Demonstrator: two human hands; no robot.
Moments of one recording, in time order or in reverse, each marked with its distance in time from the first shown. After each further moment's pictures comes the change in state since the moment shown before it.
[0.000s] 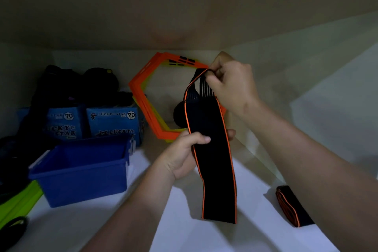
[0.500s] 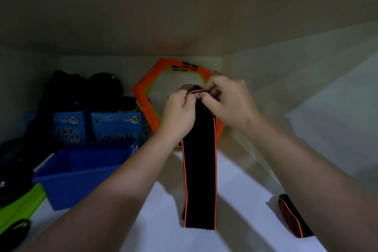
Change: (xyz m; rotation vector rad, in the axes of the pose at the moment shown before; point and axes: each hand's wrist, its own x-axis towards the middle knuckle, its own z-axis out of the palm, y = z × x) left_hand 0.034 0.076 0.017 1.033 0.539 0.589; right_hand -0.014 0.005 0.001 0.019 -0.107 -0.135
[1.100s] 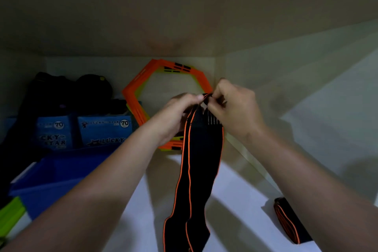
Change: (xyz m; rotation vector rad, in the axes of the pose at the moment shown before) left_hand 0.010 -0.001 0.000 -0.517 -0.506 -0.417; right_hand -0.016 0.023 -0.003 -0.117 0.113 -0.014
